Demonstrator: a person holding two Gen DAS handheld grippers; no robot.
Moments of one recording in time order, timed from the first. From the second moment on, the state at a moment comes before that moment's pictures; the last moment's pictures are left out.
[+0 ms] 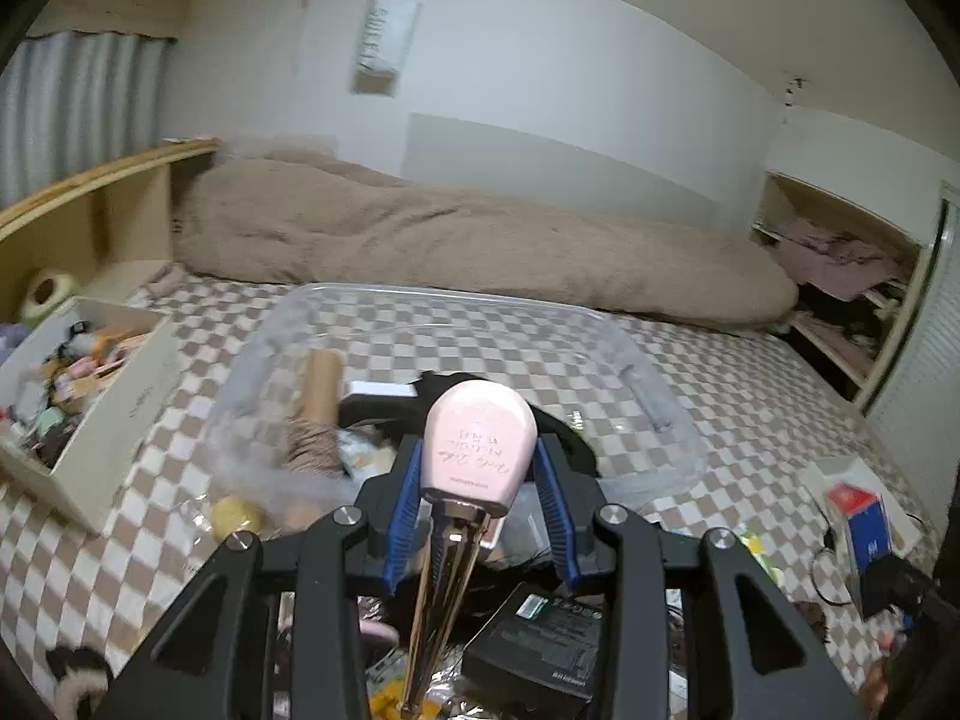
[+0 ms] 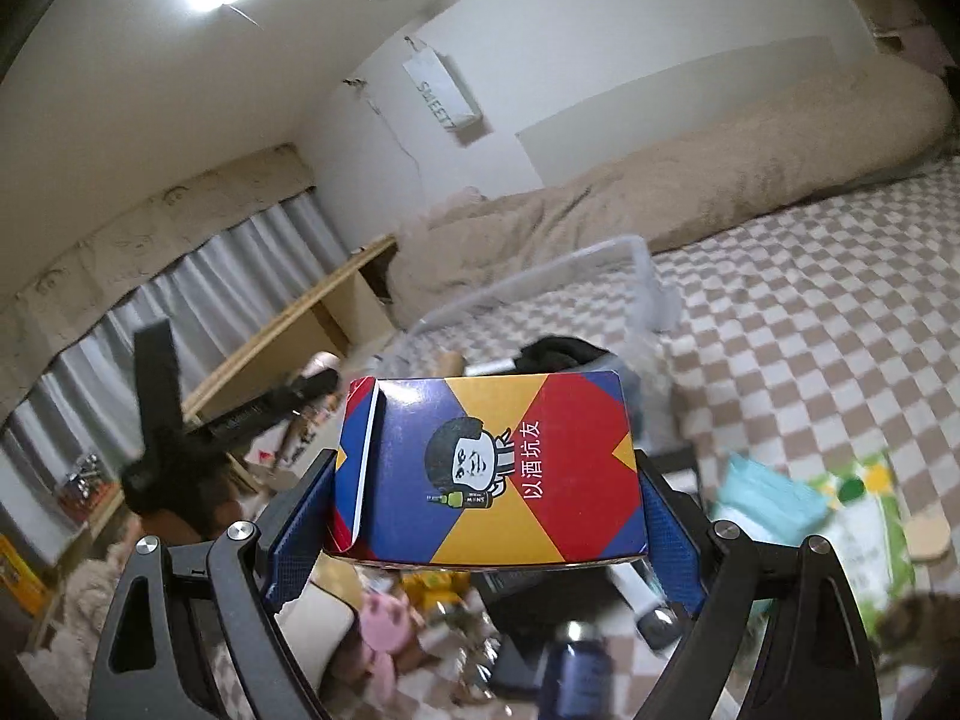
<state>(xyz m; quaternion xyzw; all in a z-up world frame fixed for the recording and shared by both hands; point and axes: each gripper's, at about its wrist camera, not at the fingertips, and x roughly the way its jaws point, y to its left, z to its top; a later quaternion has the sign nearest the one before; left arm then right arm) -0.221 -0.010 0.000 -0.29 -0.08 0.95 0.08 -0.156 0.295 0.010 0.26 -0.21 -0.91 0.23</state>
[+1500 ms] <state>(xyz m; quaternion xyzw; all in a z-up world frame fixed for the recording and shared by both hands) -0.342 -0.068 -0.048 -0.39 -0.04 0.92 0.08 -0.350 0.173 0.002 0.42 -0.22 -0.86 0.20</state>
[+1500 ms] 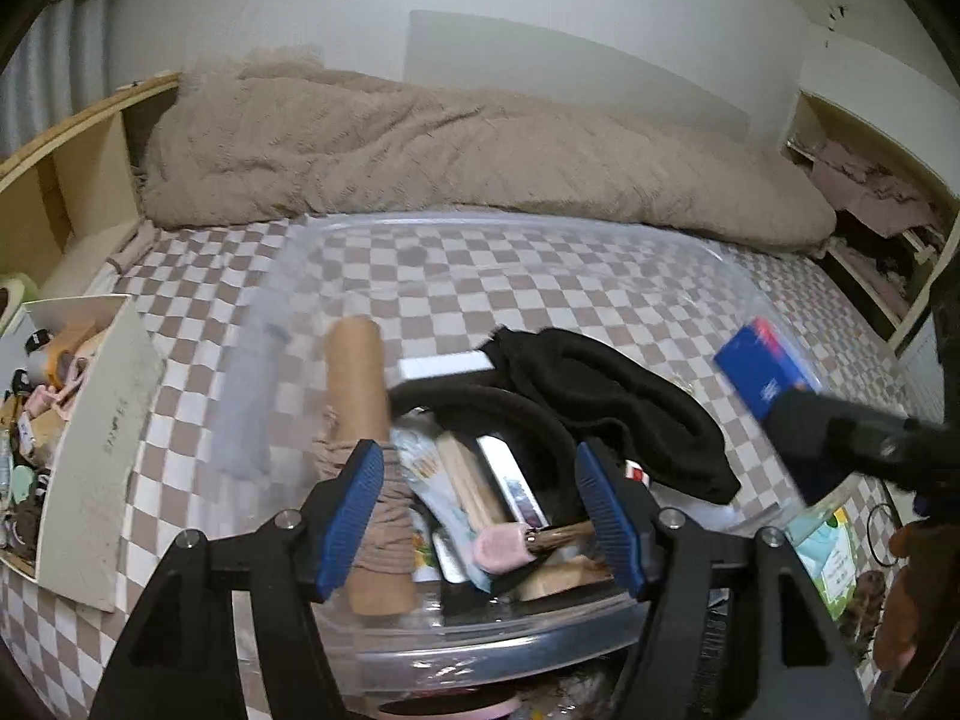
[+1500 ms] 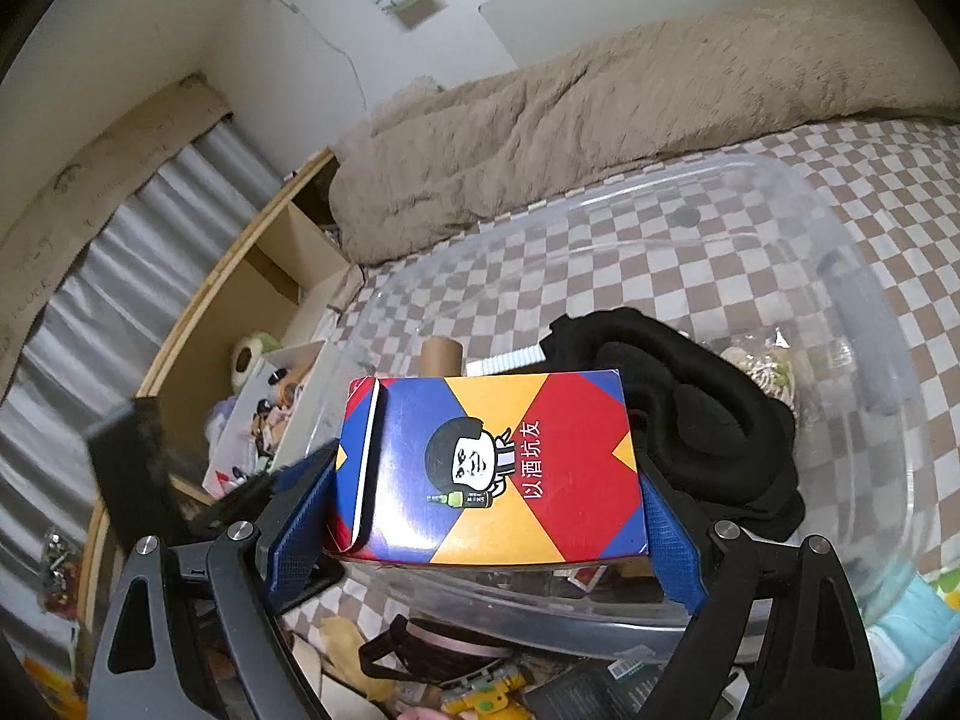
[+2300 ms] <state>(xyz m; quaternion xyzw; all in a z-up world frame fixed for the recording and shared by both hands) -0.343 -0.163 -0.027 -0.34 -0.15 0.93 0.02 -0.406 0.037 -0.031 0.52 0.11 -0.82 0.22</state>
